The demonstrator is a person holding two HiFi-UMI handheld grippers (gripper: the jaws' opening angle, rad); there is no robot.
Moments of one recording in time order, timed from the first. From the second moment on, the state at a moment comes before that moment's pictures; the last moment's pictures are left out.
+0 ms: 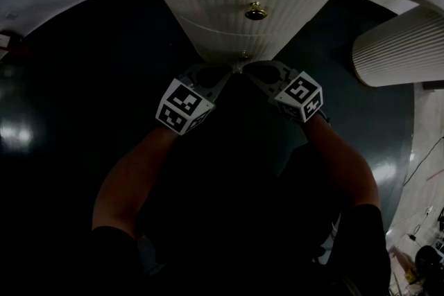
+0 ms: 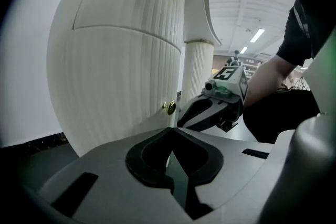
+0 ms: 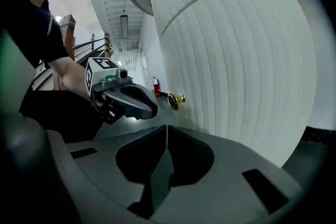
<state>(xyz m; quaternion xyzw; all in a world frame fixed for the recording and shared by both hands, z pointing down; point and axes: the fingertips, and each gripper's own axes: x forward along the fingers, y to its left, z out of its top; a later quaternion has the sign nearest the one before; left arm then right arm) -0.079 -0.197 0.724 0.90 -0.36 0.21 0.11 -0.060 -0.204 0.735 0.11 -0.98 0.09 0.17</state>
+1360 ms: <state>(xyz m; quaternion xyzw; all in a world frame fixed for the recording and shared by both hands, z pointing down) -0.085 -0.207 0.895 0.85 -0.33 0.37 0.17 -0.058 -0.221 0.890 0.13 -0.94 0.09 0.32</state>
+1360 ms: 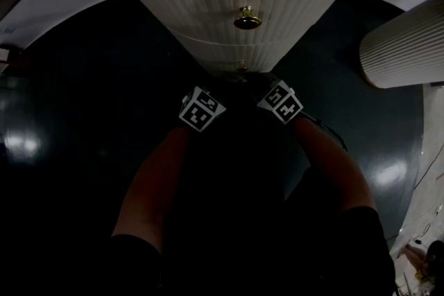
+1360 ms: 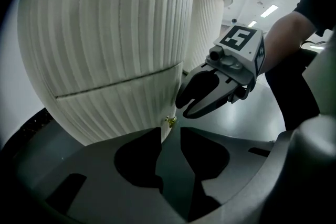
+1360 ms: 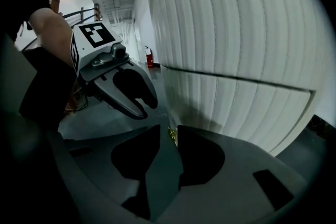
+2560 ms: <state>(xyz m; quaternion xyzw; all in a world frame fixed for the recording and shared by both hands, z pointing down) -0.081 -0.201 0.908 0.85 -0.29 0.40 0.16 -0.070 -0.206 0.911 0.11 -0.92 0.01 0.39</state>
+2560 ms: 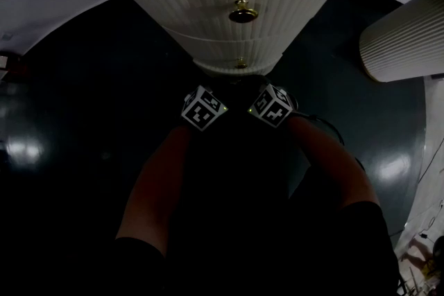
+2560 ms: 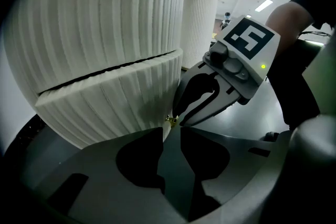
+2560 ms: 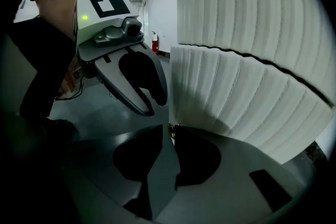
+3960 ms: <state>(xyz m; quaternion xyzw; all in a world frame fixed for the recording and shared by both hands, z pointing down) -0.090 -0.197 0.780 0.90 -0.32 0.26 0.13 -0.036 -0.211 0.806 0.13 -0.94 0.04 0.31</state>
